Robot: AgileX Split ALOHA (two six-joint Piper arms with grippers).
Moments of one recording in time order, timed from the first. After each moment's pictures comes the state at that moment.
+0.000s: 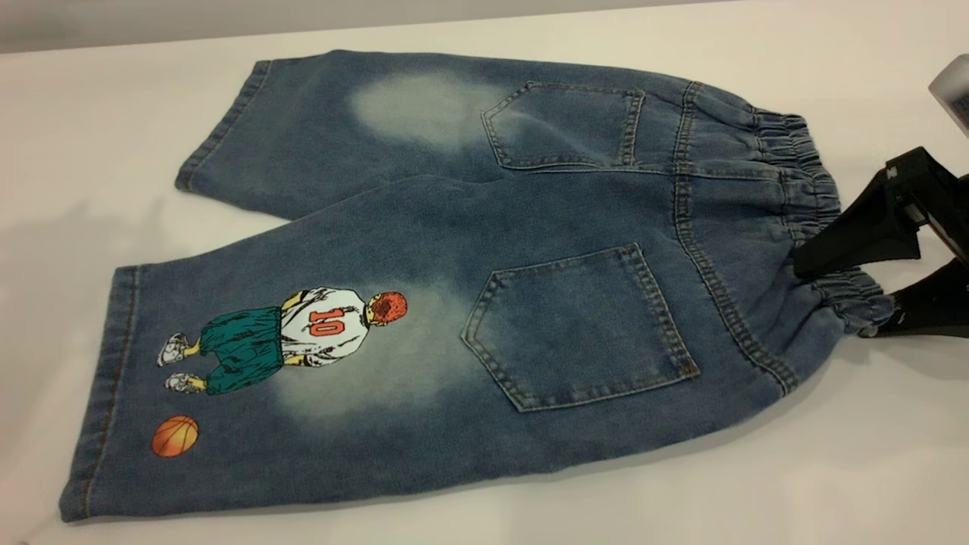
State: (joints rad) left arm -0.01 1.34 -1.08 -0.08 0.44 0.00; right arm -0.28 2.12 -0.63 1.55 0.77 -1.43
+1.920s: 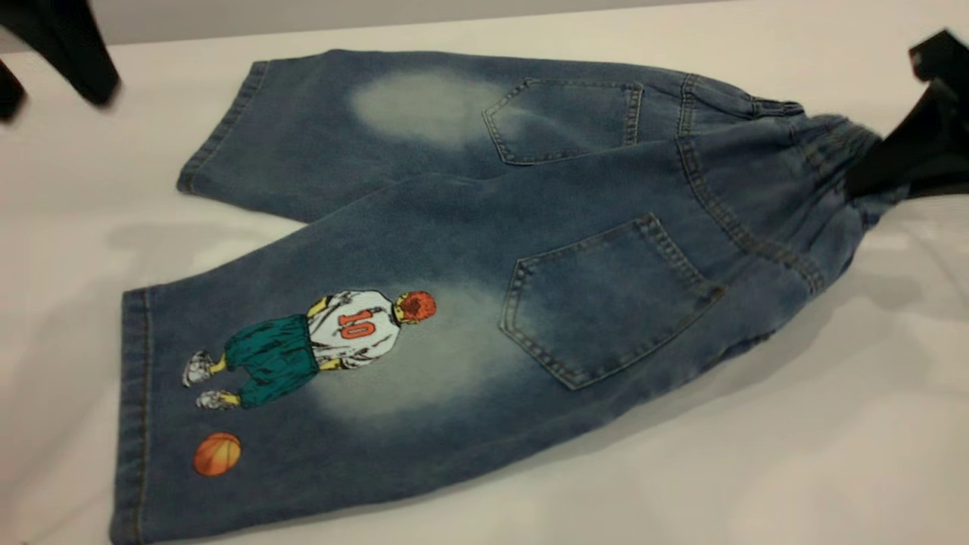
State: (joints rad) left arm -0.17 1.64 -1.08 -0.15 0.94 0.00; right arm -0.28 1.95 -0.78 1.30 0.73 -1.18
